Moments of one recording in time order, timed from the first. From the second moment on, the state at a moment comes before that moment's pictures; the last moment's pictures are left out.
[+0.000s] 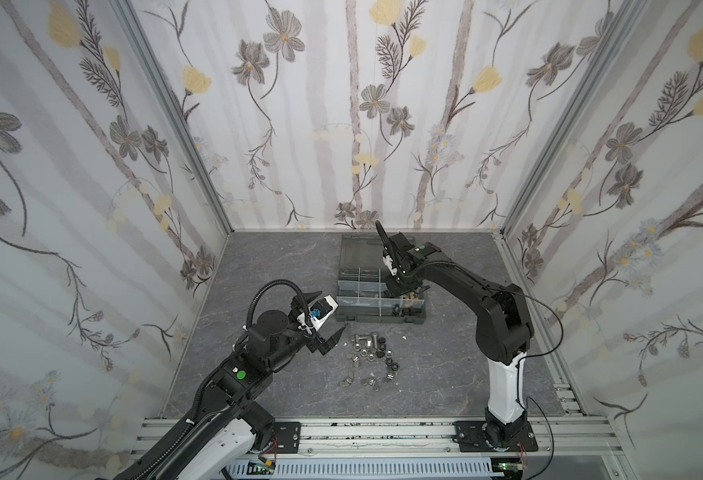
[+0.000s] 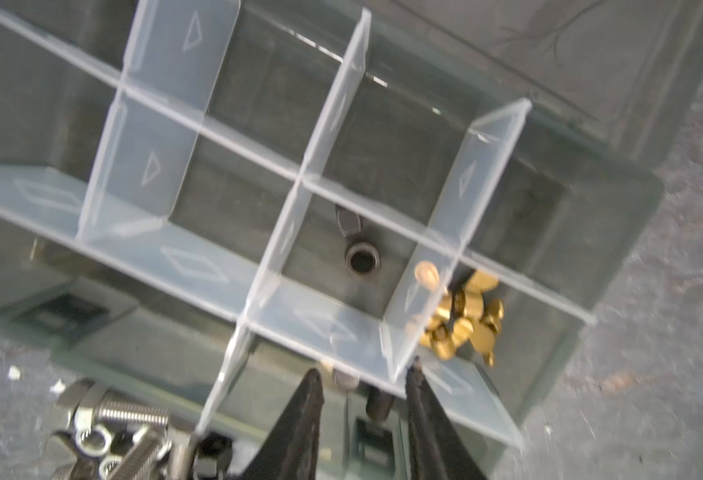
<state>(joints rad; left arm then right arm) -0.64 0.66 0.61 -0.20 0.11 0.35 0.59 1.98 1.69 -0.97 0.05 0.15</state>
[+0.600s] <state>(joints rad) -0.65 0.66 0.64 -0.21 0.13 0.36 0.77 1.75 1.28 -0.77 0.01 0.42</state>
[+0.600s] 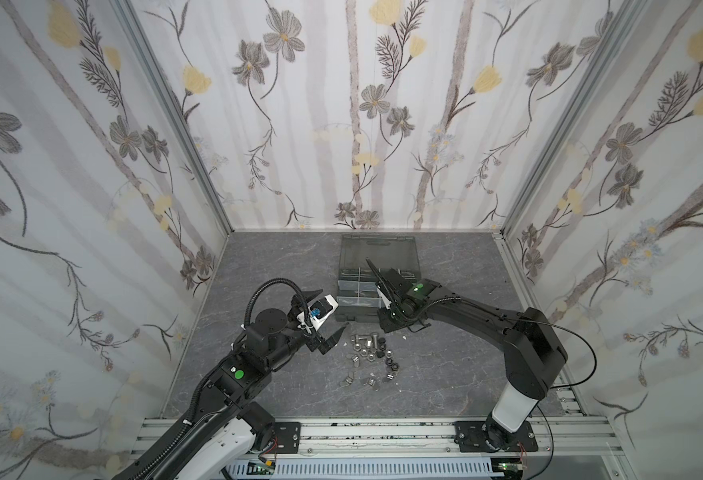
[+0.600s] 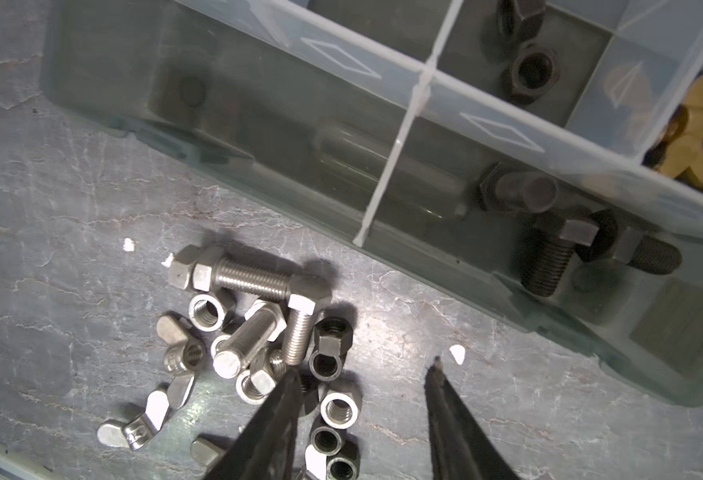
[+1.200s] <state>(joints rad) -0.65 0.64 0.62 -0.20 0.13 0.36 0.81 1.84 1.23 -0.69 -0.07 0.48</state>
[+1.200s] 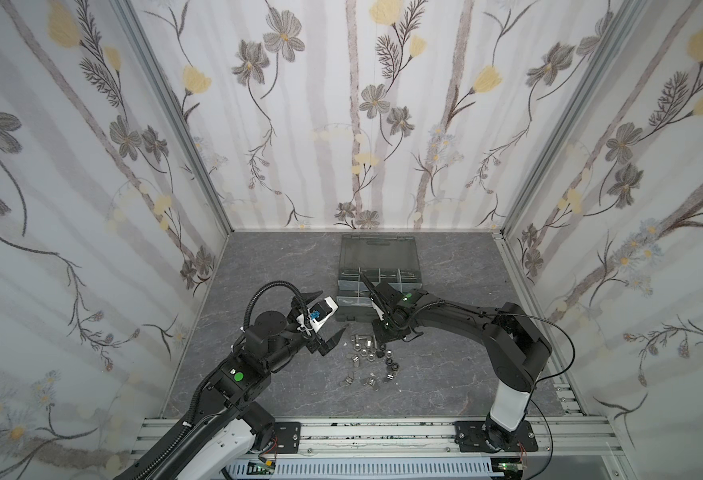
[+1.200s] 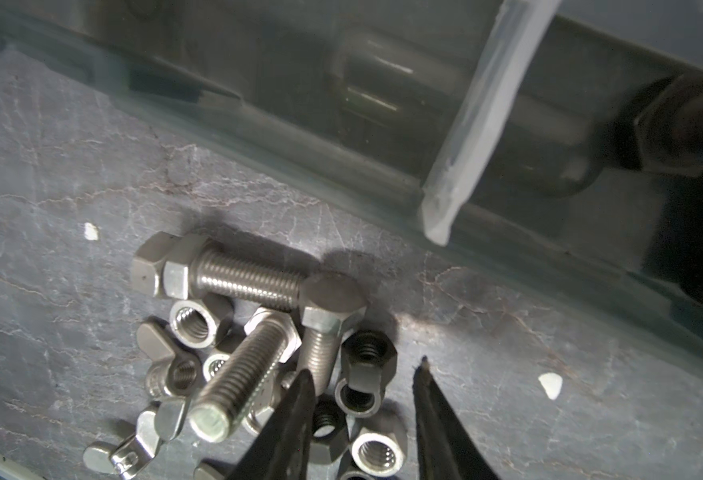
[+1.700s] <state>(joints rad) -0.65 0.63 0.60 -0.20 0.12 0.36 0.81 1.88 1.19 -0.66 -0.07 0.48</state>
